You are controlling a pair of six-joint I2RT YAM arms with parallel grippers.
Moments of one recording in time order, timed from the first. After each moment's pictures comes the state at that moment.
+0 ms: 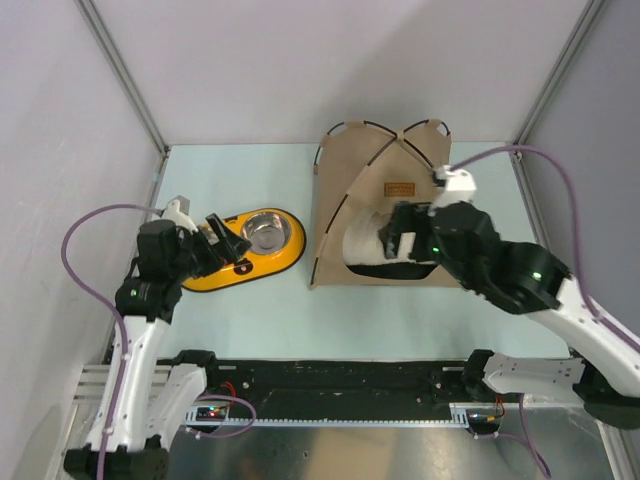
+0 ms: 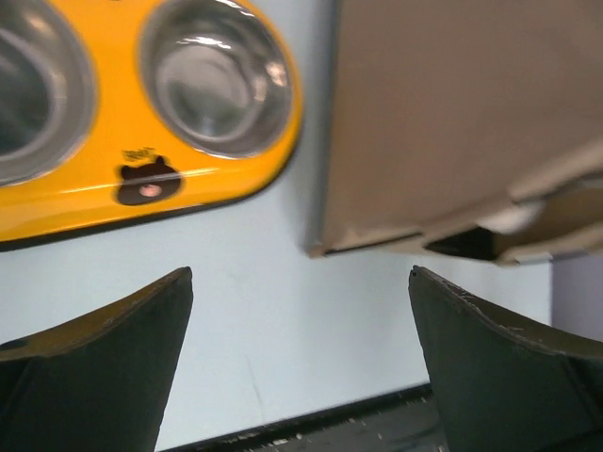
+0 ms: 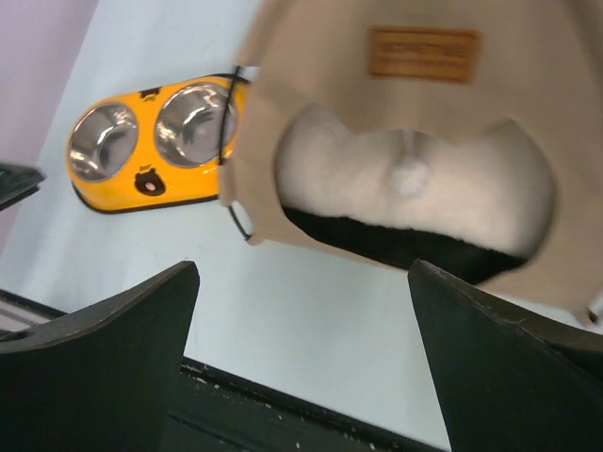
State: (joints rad) left arm 0.00 0.77 0.87 -0.70 0.27 -0.53; right arm 1.00 1.07 1.44 -0.85 0.52 0.56
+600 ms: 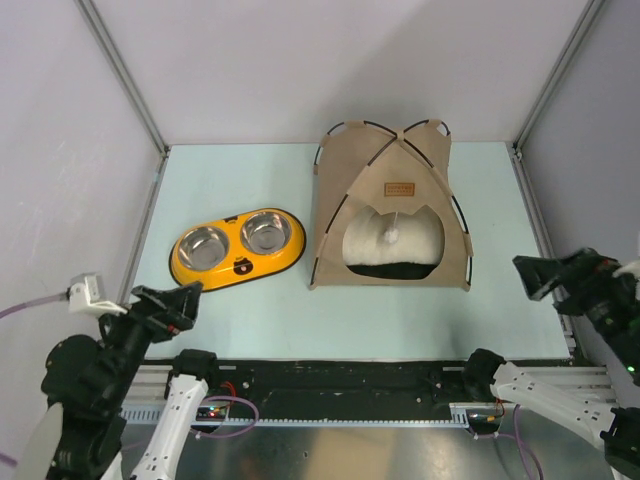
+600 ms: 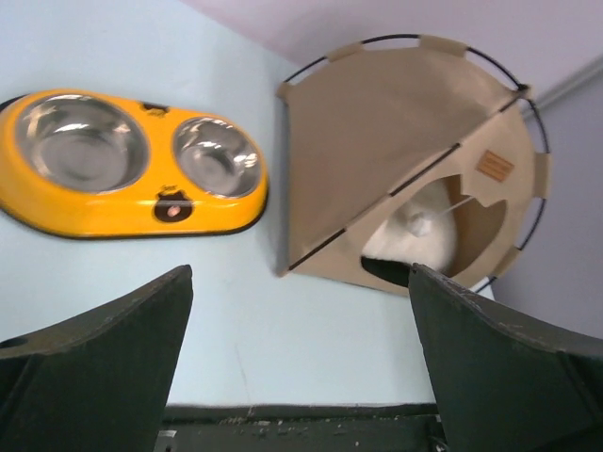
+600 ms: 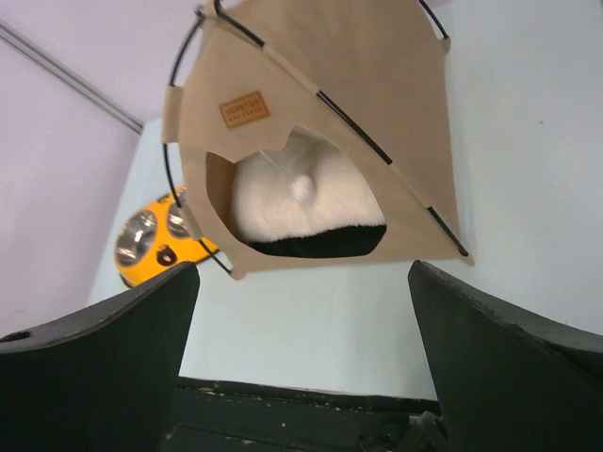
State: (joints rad) left arm -0.12 0.28 1.22 -1.09 0.05 -0.60; right arm 0.89 0.56 1.60 -1.33 0.67 0.69
